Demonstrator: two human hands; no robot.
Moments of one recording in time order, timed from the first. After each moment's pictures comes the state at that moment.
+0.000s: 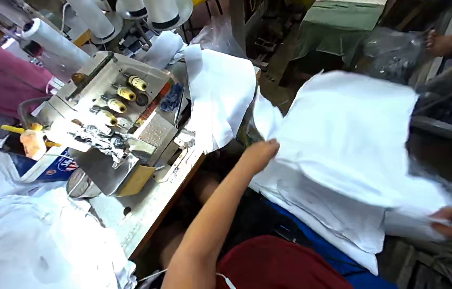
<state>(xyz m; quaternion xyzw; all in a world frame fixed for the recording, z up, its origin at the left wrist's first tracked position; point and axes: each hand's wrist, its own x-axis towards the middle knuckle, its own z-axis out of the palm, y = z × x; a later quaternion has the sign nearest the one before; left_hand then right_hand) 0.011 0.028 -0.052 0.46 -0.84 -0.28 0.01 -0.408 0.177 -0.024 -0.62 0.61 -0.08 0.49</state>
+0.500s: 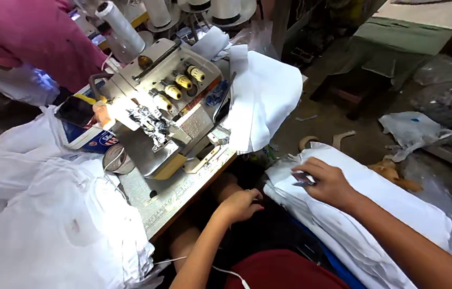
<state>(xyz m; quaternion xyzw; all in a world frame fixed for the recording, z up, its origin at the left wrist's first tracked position) 0.123 0.140 -0.032 0.55 -0.67 -0.50 -0.01 -0.121 0.059 -0.048 -0.86 0.31 -0.35 0.20</state>
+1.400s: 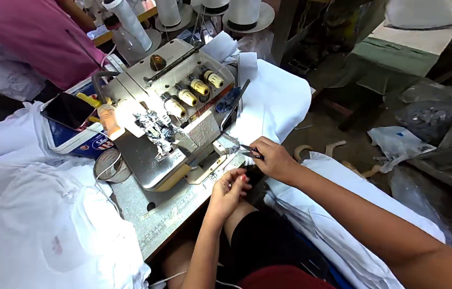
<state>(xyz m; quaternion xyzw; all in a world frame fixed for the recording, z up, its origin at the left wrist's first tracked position) 0.152 0.131 0.000 0.60 -0.41 -0.49 0.48 0.007 0.007 -0.021 -0.88 0.26 -0.32 0.23</state>
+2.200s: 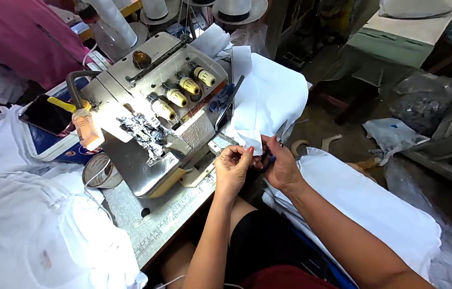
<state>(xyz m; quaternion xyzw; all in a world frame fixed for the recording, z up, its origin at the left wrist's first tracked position) 0.133 0.076 -0.016 0.49 -0.35 -0.43 0.67 0.022 0.033 -0.018 -0.34 0.30 -0.49 0.75</state>
